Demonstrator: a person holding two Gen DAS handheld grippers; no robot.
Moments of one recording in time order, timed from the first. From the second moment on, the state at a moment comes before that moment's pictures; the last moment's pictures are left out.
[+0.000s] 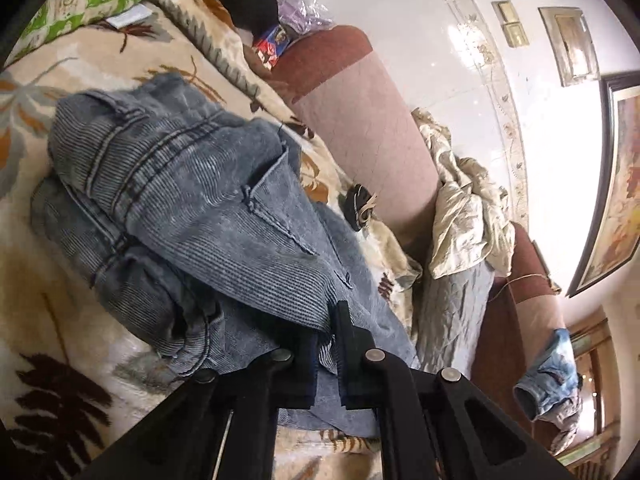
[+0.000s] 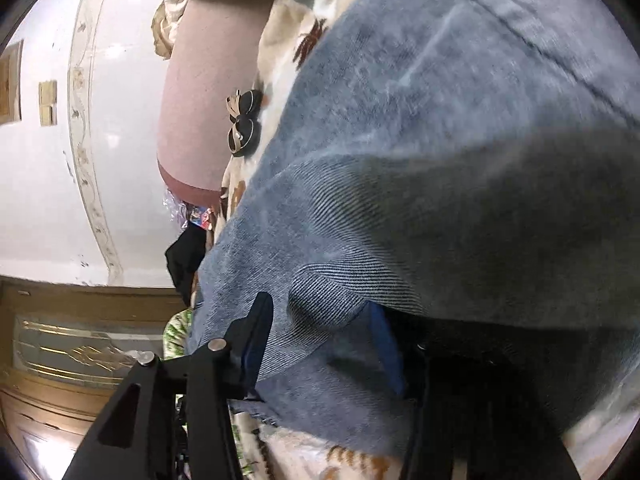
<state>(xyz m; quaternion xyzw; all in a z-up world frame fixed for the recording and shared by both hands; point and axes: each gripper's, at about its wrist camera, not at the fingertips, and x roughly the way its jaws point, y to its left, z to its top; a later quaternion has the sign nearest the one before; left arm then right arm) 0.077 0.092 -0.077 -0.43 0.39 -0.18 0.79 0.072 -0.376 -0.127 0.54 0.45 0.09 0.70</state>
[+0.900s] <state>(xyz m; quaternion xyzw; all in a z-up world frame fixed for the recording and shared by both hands) 0.060 0.095 -0.077 -0.41 0.42 -0.18 0.79 0.047 -0.370 -0.078 0.46 0.40 0.08 0.79</state>
